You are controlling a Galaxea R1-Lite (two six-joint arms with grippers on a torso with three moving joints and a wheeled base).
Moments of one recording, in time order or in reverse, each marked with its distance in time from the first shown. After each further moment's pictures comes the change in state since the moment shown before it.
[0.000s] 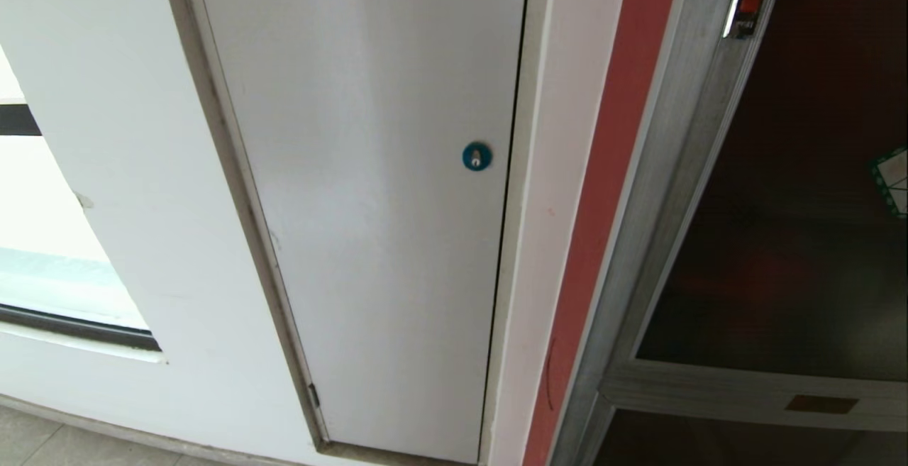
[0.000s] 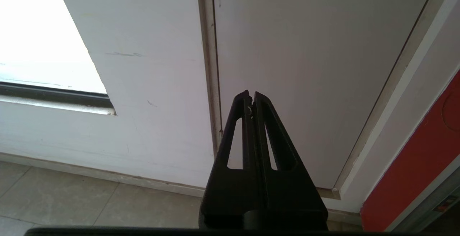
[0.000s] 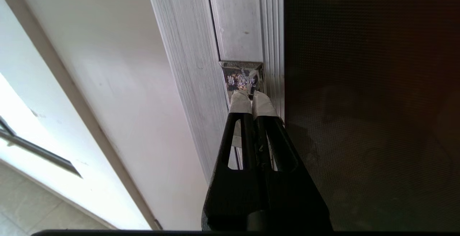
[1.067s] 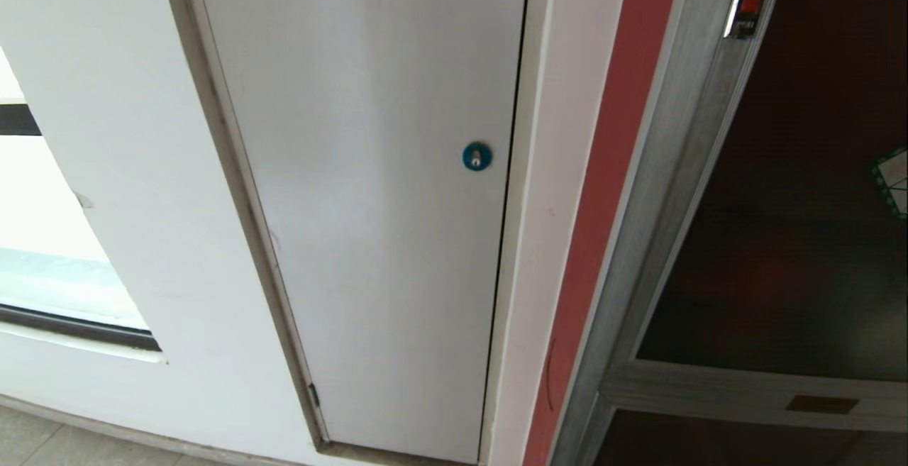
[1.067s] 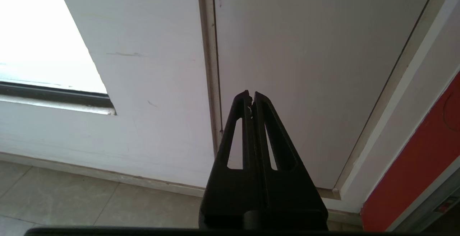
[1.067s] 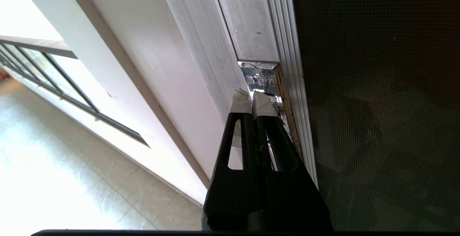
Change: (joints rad) left arm 0.000 0.000 0.000 0.000 0.001 0.000; right arm -0.103 0.077 -0.215 0.210 0.293 0.167
